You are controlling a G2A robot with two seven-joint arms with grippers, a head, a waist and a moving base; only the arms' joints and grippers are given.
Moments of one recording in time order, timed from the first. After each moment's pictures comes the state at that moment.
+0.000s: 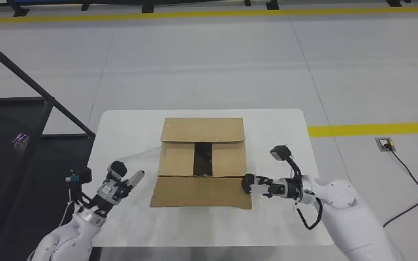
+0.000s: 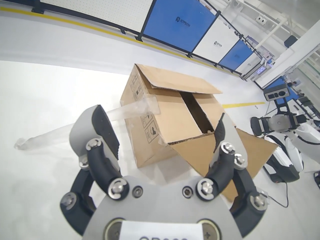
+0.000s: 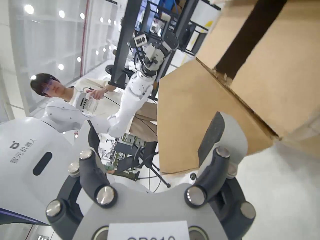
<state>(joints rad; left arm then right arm) 1.45 -1.12 -1.69 -1.75 0.64 -0.52 -0.20 -0.85 -1.09 1.15 -1.30 0.40 -0.57 1.25</state>
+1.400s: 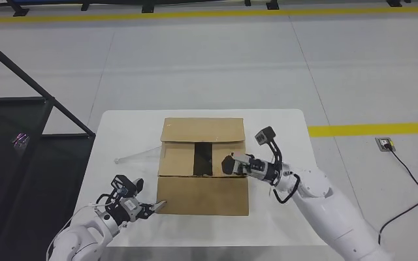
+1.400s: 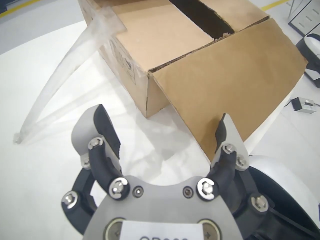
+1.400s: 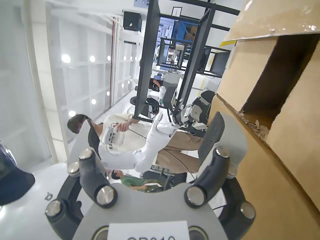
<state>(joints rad) 1.45 -1.10 -1.60 -1.72 1.12 -0.63 -0.25 -0.68 -1.13 0.89 -1.21 0.69 -0.40 0.90</state>
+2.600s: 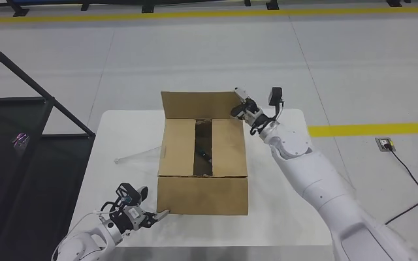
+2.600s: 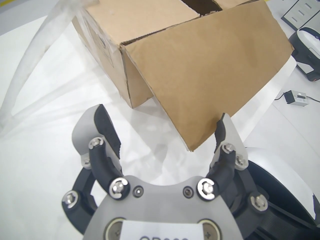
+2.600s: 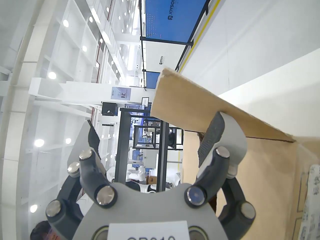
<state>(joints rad) 1.48 -1.08 -1.57 -1.70 1.11 -0.65 -0.21 -0.25 -1.41 0.72 -0.56 0.64 -0.43 0.41</state>
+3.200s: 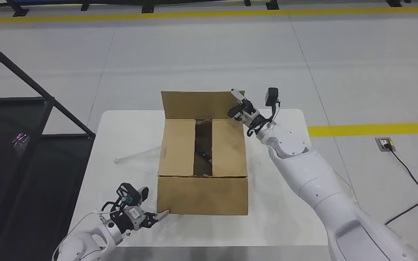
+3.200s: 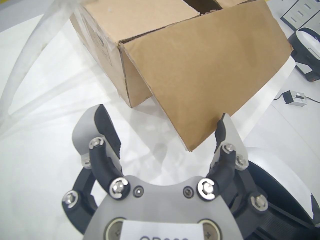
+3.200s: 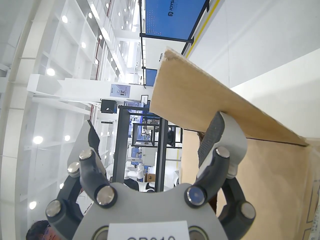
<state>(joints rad) 1.48 -1.08 -1.56 -1.69 1.10 -0.65 -0.22 -0.25 -1.42 0.72 -0.54 0.64 -0.44 0.42</state>
